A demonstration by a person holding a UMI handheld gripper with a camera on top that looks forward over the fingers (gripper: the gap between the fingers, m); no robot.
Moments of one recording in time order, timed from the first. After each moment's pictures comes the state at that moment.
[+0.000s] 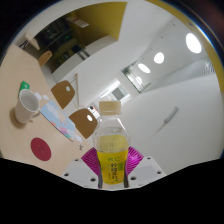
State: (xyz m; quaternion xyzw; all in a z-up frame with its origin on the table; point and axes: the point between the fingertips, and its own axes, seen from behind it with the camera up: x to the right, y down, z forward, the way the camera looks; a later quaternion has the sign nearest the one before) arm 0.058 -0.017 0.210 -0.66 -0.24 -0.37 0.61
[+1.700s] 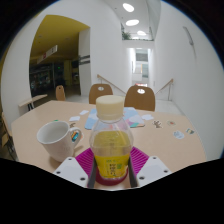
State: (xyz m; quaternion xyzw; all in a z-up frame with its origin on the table) arm -0.010 -0.142 0.095 -0.84 -0.10 0.07 0.53
